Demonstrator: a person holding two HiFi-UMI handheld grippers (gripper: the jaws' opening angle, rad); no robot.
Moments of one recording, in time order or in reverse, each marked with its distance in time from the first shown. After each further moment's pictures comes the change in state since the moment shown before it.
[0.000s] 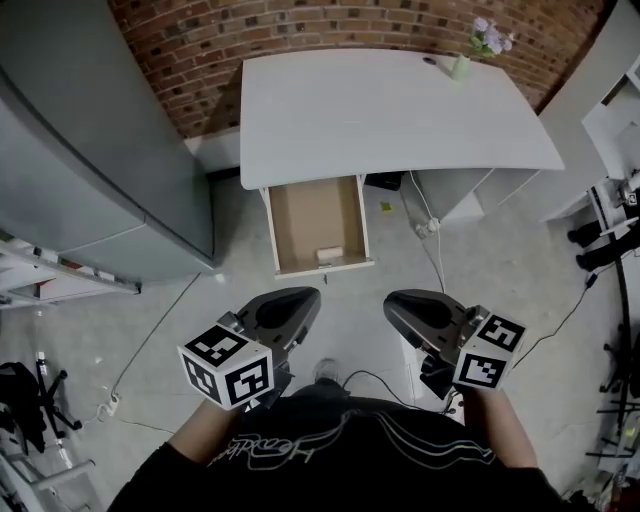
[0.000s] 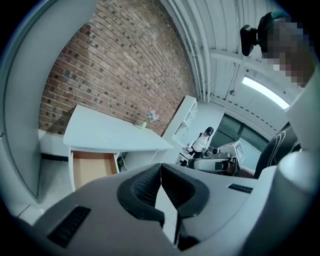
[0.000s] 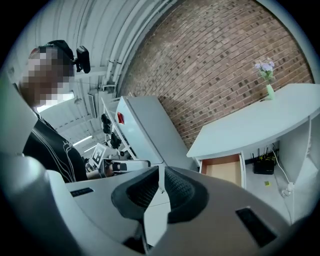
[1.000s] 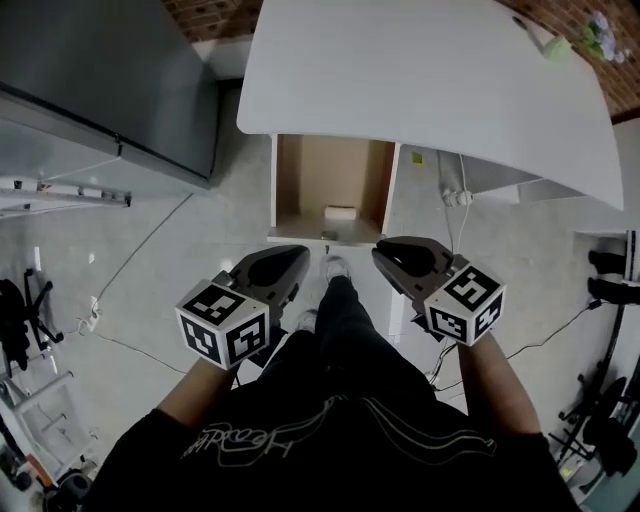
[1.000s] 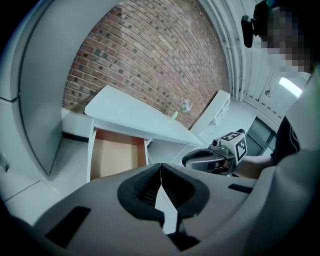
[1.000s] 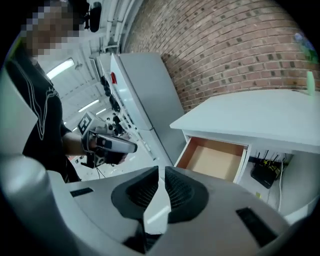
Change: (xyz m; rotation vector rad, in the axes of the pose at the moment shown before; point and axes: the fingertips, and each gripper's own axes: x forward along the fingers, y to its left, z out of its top) left arm 0.107 0.173 -0.044 -0.202 0.073 0.245; right arm 0.137 -0.204 -0.048 -0.200 0.411 0.062
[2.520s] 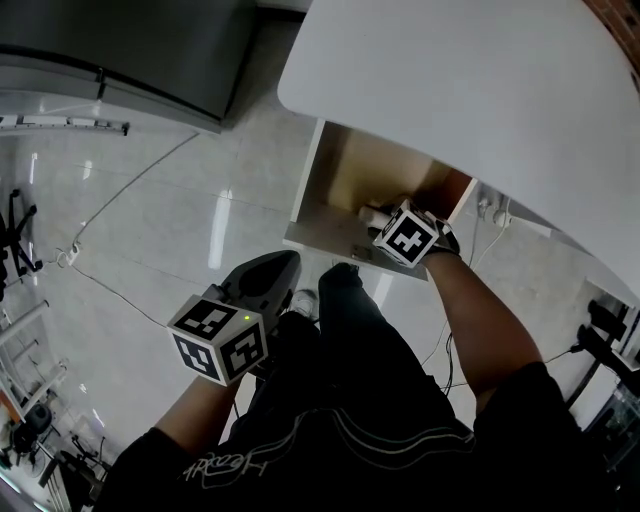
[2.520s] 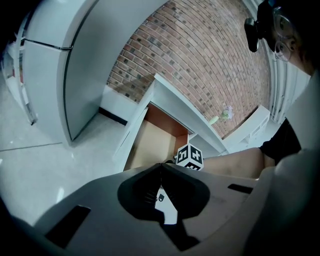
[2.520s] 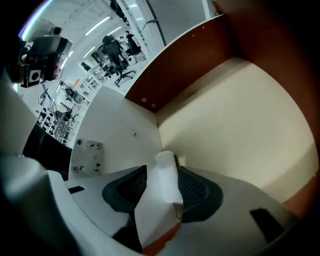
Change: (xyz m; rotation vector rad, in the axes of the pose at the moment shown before) left arm 0.038 0.167 -0.065 -0.349 -0.001 0.256; right arm 0.251 -0.172 -0.193 -0.387 0.869 0.108
